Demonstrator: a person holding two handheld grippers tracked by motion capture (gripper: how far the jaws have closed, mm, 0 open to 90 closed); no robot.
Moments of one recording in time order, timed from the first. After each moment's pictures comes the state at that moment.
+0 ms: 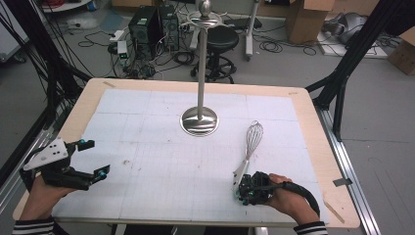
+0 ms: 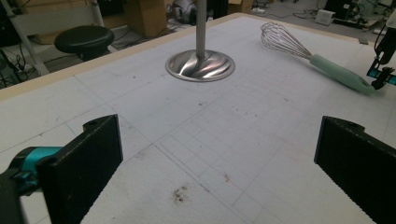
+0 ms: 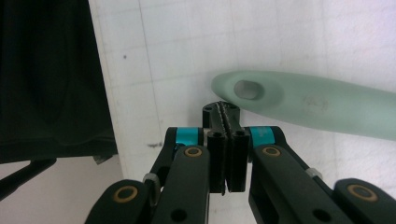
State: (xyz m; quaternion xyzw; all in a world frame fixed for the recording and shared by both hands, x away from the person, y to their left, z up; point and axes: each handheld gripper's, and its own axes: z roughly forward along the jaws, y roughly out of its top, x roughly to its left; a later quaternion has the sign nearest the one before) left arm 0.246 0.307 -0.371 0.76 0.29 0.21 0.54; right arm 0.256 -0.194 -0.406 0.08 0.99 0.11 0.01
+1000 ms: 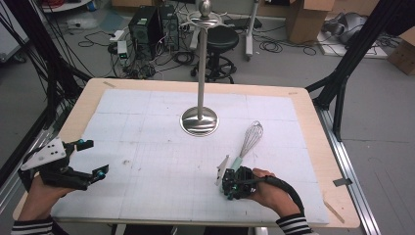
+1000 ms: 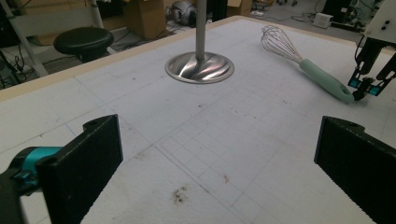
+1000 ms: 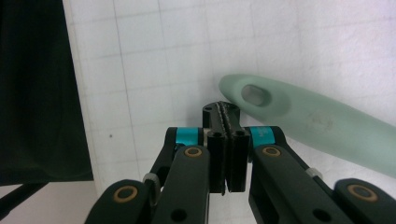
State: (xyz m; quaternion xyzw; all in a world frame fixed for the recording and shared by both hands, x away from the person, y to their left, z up) left arm 0.245 0.310 -0.370 0.76 0.29 0.20 0.55; right arm 0.271 -0.154 -0.409 0.08 0.99 0.12 0.01
